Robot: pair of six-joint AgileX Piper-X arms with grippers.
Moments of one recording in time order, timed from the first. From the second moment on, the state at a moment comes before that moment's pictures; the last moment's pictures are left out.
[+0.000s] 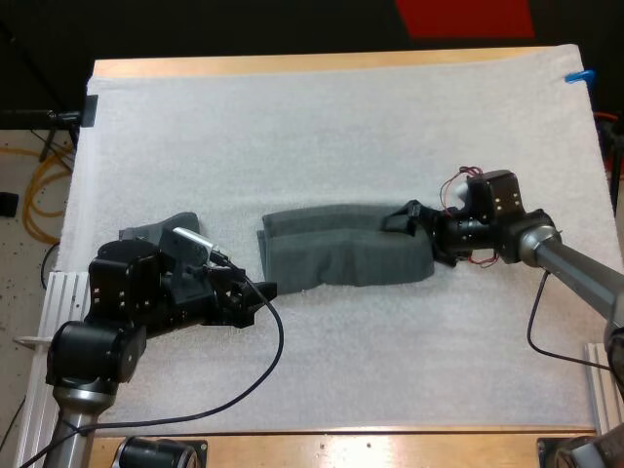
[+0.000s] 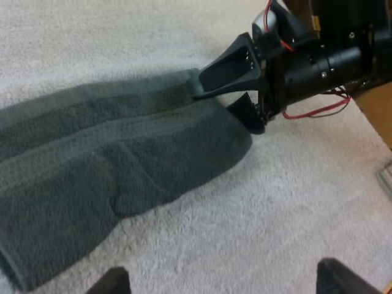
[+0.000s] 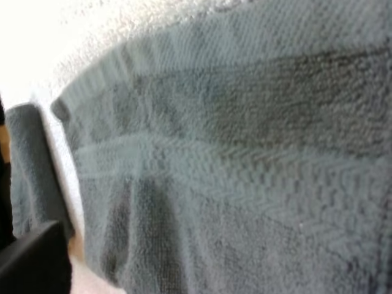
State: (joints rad) left arm -0.15 0.78 -0.78 0.90 0.68 -1.85; right arm 0.30 1.78 -0.87 0.19 -0.71 -1.12
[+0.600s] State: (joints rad) left arm -0.15 0.78 -0.78 0.91 0.72 -1.85; right arm 0.31 1.78 -0.86 0.24 -0.63 -1.16
